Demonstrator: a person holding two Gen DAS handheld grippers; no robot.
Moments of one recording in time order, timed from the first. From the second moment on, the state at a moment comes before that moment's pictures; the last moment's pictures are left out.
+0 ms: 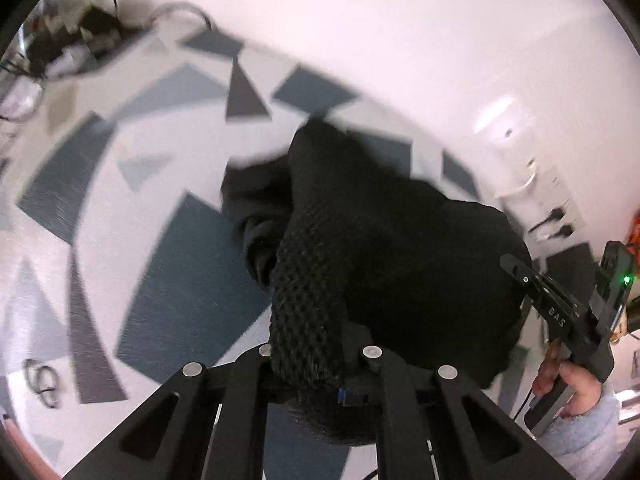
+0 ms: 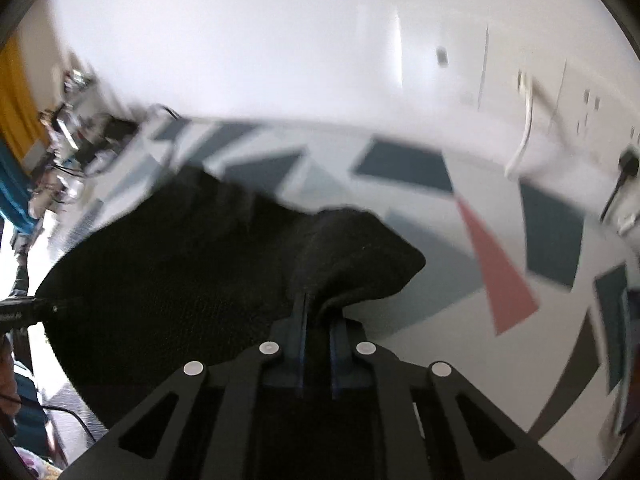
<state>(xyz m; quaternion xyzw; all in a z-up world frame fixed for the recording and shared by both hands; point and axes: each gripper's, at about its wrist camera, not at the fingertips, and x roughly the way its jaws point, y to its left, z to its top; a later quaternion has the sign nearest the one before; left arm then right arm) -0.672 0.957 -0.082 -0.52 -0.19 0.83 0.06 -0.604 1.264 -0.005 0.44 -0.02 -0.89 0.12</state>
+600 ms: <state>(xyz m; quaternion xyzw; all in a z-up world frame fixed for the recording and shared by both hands) -0.477 0.762 0.060 -0.31 -0.33 0.89 -0.08 -0.552 1.060 0.189 0.22 0.08 -0.90 0.36</state>
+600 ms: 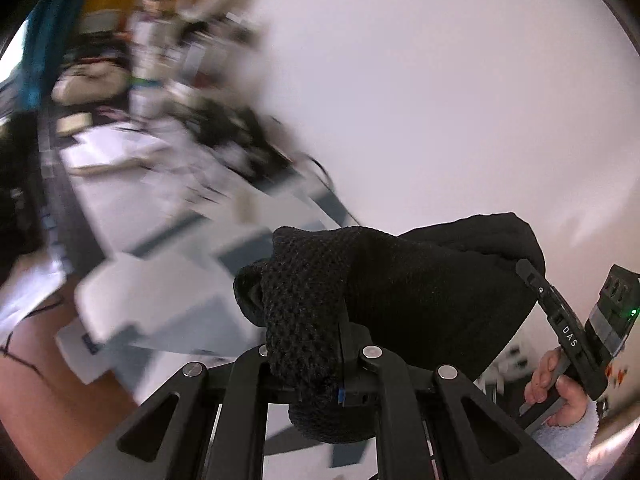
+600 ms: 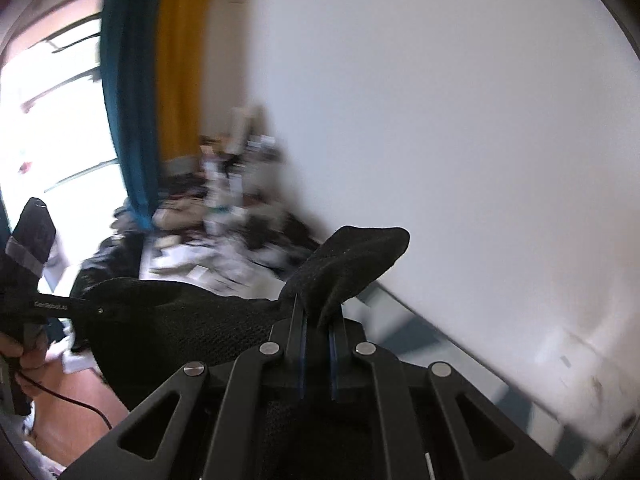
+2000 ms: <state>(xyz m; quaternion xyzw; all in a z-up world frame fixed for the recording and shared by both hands) 0.009 0.291 -0.005 -0.12 -0.51 0.67 -0.52 -0.315 0.260 0.106 0.25 0.23 -0.54 0.77</state>
